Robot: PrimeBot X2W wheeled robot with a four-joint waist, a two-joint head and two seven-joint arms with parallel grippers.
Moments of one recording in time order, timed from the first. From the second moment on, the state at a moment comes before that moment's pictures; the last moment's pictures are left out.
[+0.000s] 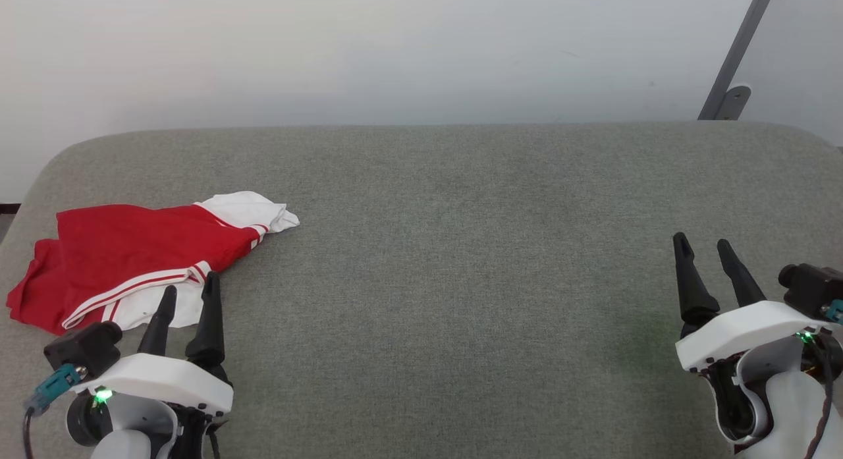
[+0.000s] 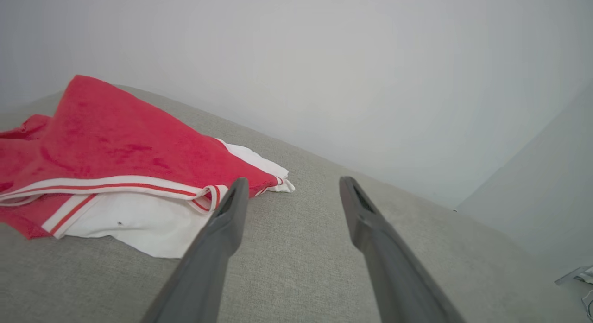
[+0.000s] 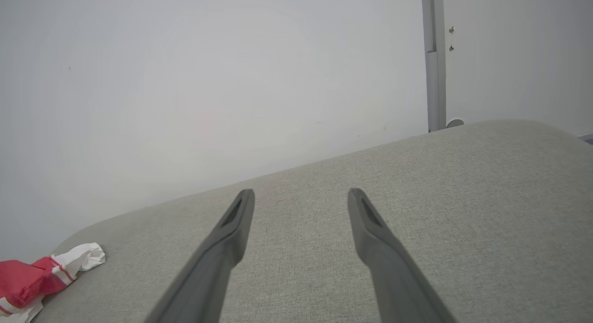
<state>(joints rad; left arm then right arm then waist) -0.14 0.18 0.00 0.30 -0.62 -0.09 -0.12 -0.26 -0.16 -0.03 0.42 0.51 0.13 -0.12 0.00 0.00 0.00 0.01</state>
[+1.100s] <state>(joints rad) -0.16 0.19 0.01 0.40 -0.40 -0.12 -0.20 -0.27 -0.17 -0.04 0.42 0.32 0.13 -0.19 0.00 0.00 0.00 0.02</state>
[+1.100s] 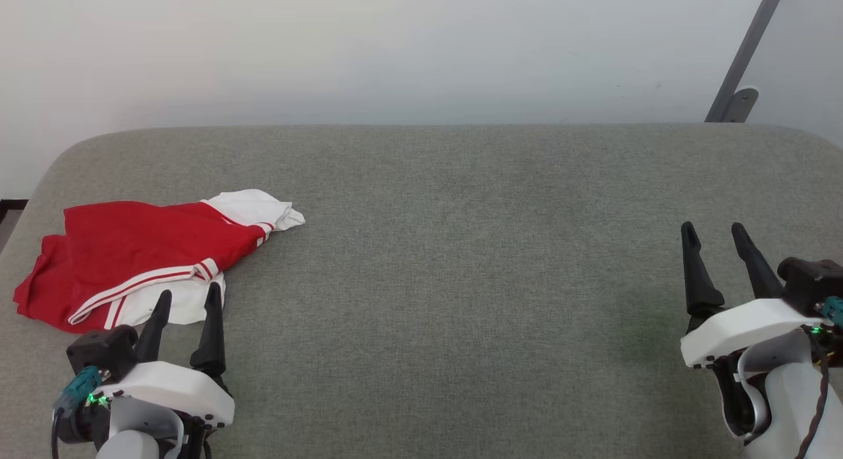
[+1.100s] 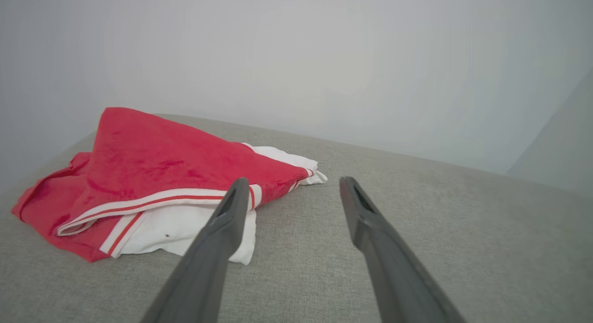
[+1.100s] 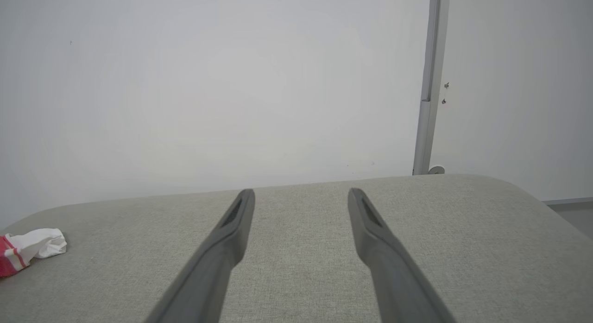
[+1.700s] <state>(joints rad) -0.18 0.17 0.05 0.42 -0.30 -0.13 -0.23 -0.29 -0.16 -0.04 0.41 0.25 0.13 -0.23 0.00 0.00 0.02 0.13</state>
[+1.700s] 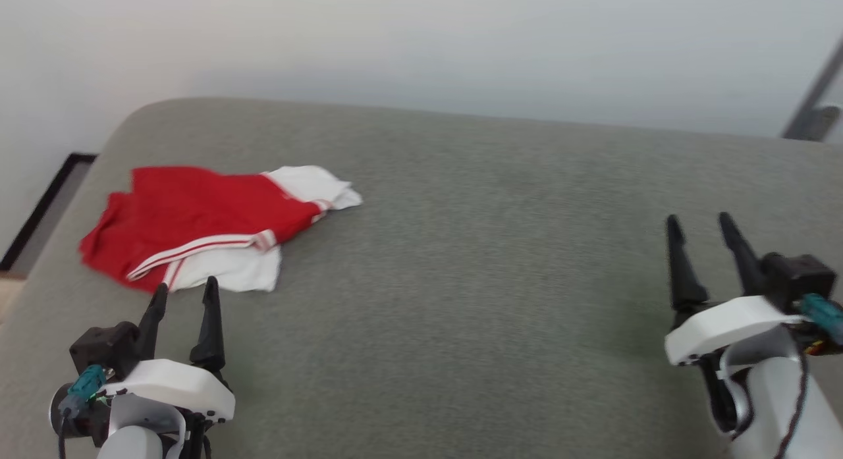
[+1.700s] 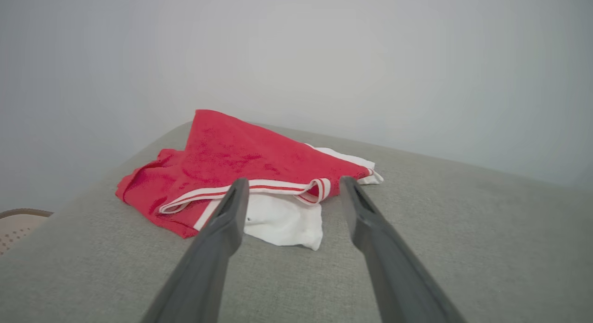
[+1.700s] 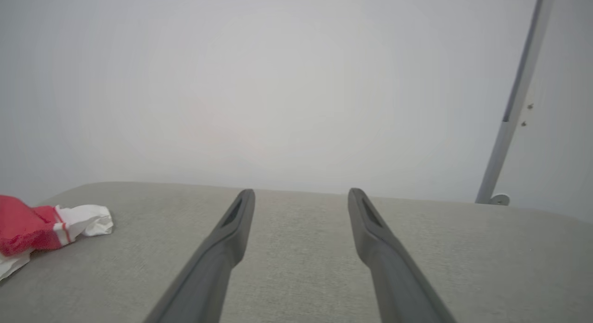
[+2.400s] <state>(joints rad) -0.05 0.06 0.24 0.32 -0.15 -0.12 -0.26 -0.32 -0.08 0.22 0.45 0.18 0.13 -0.26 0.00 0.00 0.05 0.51</state>
